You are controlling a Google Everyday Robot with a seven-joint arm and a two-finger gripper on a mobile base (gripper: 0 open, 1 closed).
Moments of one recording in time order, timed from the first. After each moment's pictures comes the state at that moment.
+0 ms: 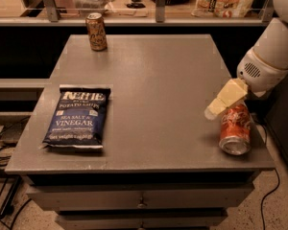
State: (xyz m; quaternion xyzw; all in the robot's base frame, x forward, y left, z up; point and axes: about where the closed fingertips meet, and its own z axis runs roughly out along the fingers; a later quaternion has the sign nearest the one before) arm 0.508 -0.221 0.865 -0.28 0.95 0.07 0.08
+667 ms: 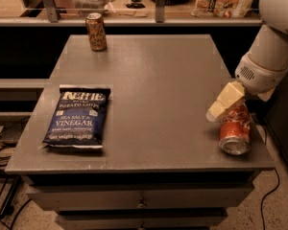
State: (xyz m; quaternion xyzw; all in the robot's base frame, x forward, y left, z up) arm 0.513 -0.239 0.847 -0.23 0.97 0.04 0.03
